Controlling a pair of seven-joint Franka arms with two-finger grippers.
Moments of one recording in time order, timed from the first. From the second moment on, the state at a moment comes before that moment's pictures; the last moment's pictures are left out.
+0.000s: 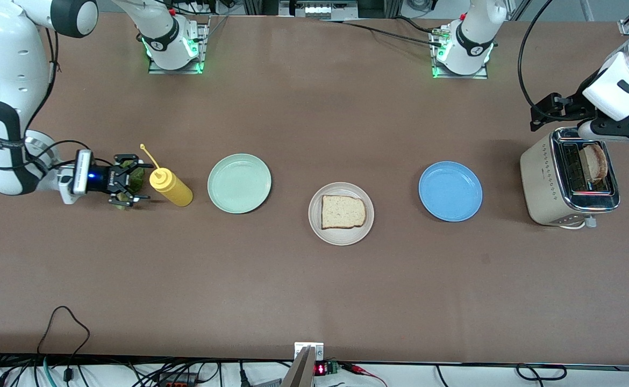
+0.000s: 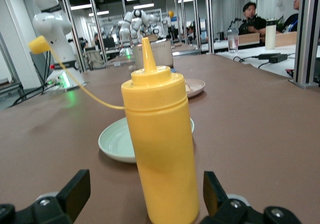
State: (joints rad) left arm -0.03 -0.06 -0.04 -1.71 0.00 1.60 -0.03; right arm 0.04 0.79 -0.52 -1.86 1.31 1.31 -2.58
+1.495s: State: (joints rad) left arm -0.03 -0.06 -0.04 -1.71 0.00 1.60 -0.03; right arm 0.13 0.42 -0.51 -1.72 0.67 1.70 -1.74
